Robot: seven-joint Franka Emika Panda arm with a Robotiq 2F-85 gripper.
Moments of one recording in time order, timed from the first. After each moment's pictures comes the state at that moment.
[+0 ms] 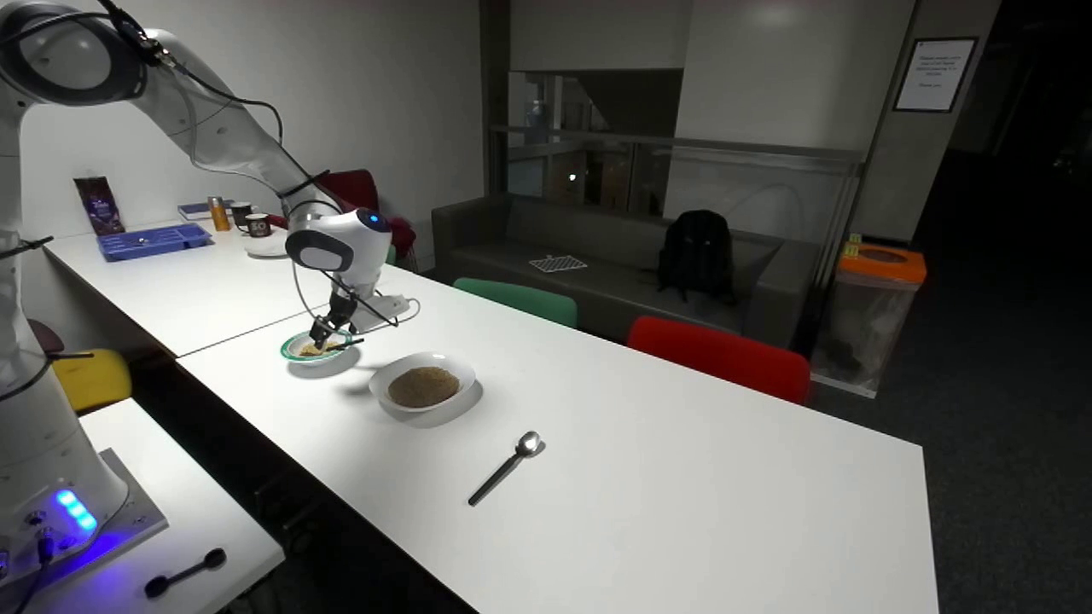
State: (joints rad) arm -0.12 0.29 0.04 -2.31 0.64 2.35 -2.30
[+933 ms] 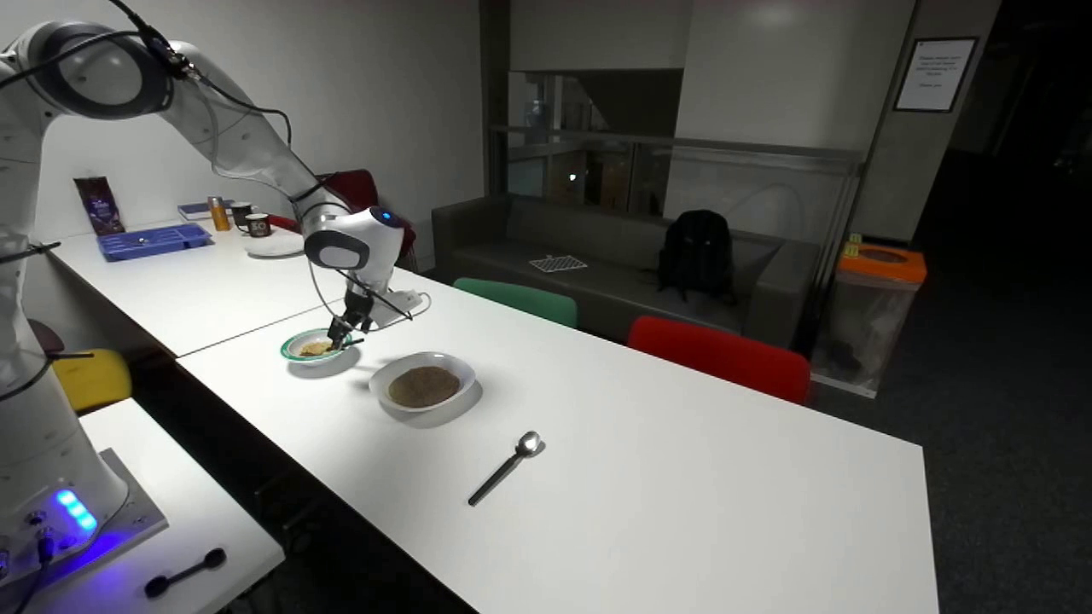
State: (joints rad) arm -0.12 0.37 0.05 -2.19 0.54 2.35 -2.30
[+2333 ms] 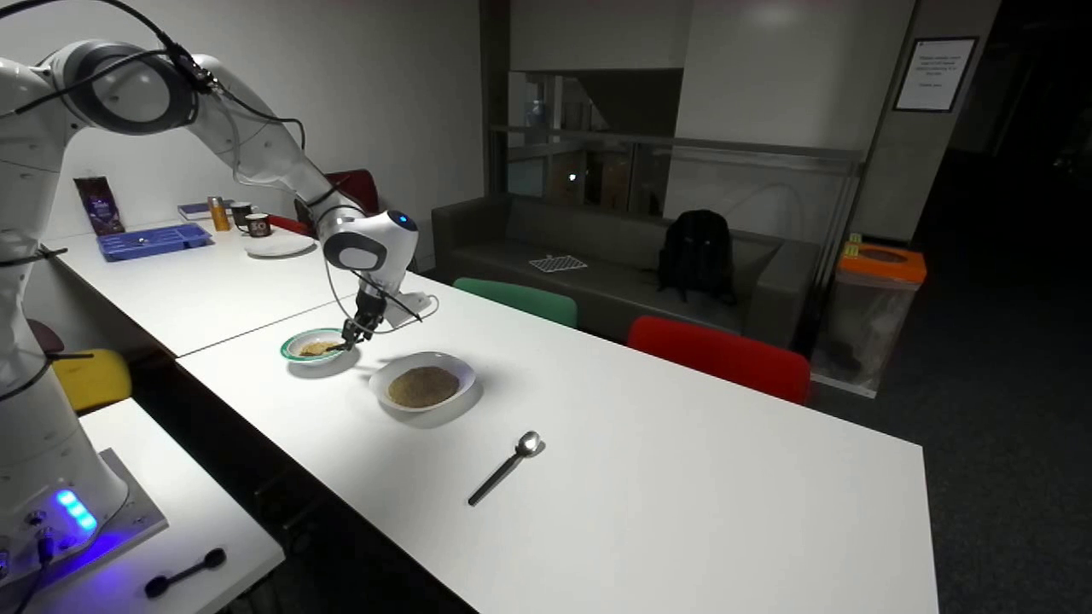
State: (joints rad) arm -0.13 0.46 0.05 -2.08 0.49 2.27 -2.30
